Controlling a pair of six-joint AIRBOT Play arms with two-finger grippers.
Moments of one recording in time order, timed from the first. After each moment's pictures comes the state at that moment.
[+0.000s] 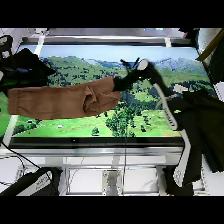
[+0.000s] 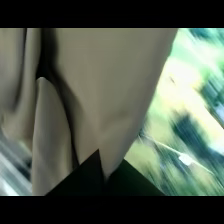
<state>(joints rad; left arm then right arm) 0.12 -1.10 1.30 1.37 -1.02 -1.45 0.25 -2.05 2.05 -0.92 1.43 1.51</state>
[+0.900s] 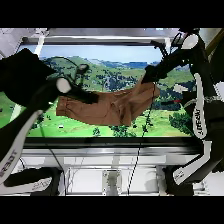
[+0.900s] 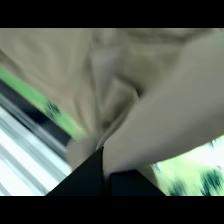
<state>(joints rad) -0.42 -1.38 1.21 1.22 -0.94 -1.45 0.06 -1.77 2.03 -0.94 1.69 1.40</state>
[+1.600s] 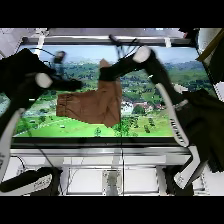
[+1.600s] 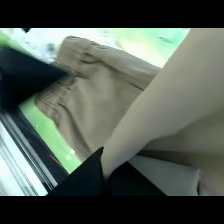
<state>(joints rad) -0.10 -1.22 1.21 1.28 -0.85 -1.45 0.52 -1.86 2.03 -0.93 1.14 1.45</state>
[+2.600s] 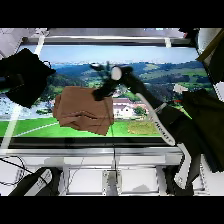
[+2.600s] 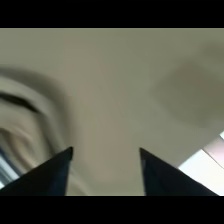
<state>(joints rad) 0.34 -1.00 1.21 1.37 -1.01 -1.45 0.54 -1.96 1.99 -1.20 1.34 1.46</state>
